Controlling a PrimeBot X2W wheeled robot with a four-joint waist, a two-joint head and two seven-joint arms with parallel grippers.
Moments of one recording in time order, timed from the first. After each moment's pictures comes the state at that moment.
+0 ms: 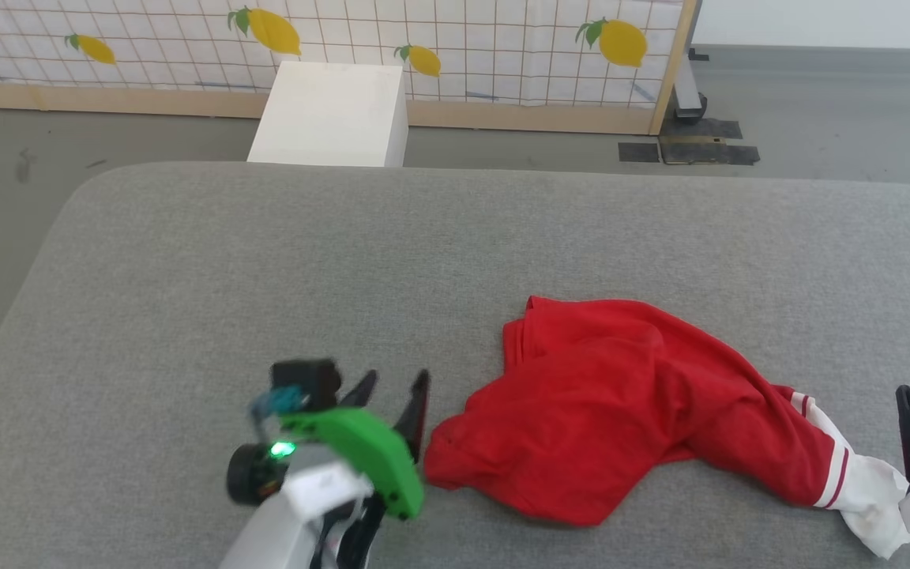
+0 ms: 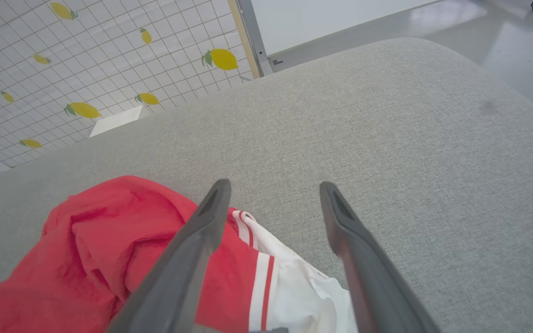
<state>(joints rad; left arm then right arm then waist) -0.18 0.10 -0.37 0.19 -0.52 0.06 0.13 0.02 -0.06 -0.45 -0.05 0.32 0.13 0.40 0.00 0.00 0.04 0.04</state>
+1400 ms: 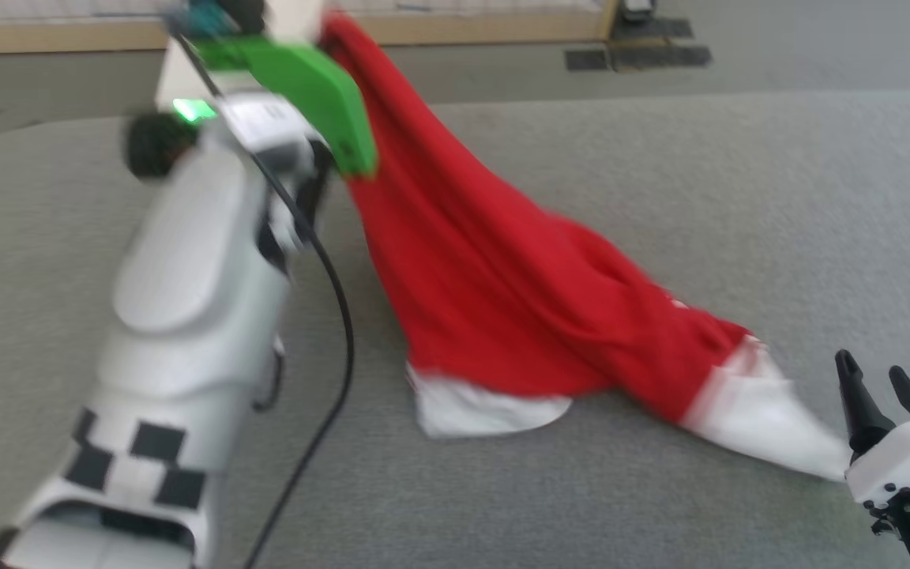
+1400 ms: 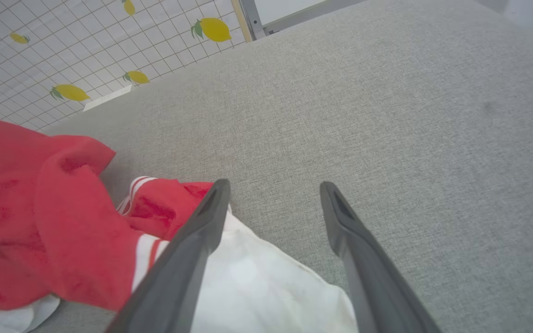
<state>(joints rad) -0.90 0.13 -0.32 0.45 -0.47 0.18 0.32 -0.04 -0.05 -0.34 0.00 0.35 0.13 0.35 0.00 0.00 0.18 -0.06</state>
